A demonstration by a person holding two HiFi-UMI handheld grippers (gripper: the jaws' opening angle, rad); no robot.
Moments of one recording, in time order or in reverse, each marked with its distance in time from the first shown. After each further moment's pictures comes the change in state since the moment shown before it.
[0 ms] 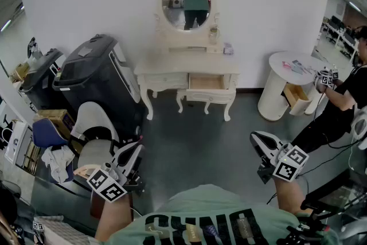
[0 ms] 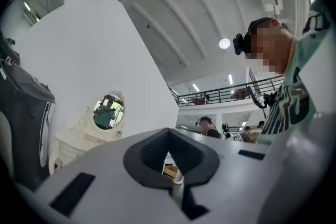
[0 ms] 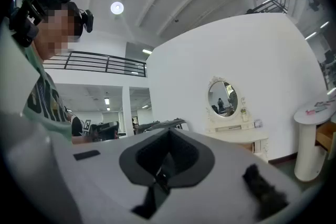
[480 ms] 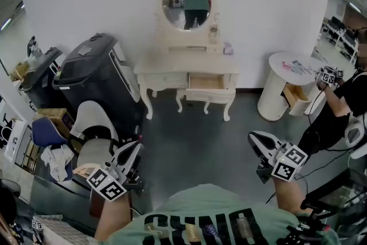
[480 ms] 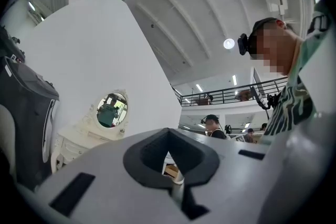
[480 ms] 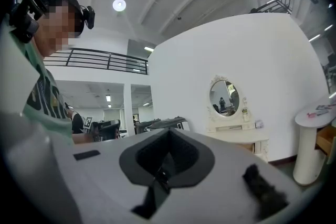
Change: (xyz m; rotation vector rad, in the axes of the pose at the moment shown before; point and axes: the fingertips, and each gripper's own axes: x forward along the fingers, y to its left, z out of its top) left arm -0.003 0.008 -0.002 -0.027 -0.001 0.032; right arm 0.008 0.006 -0.003 -0.025 0.021 0.015
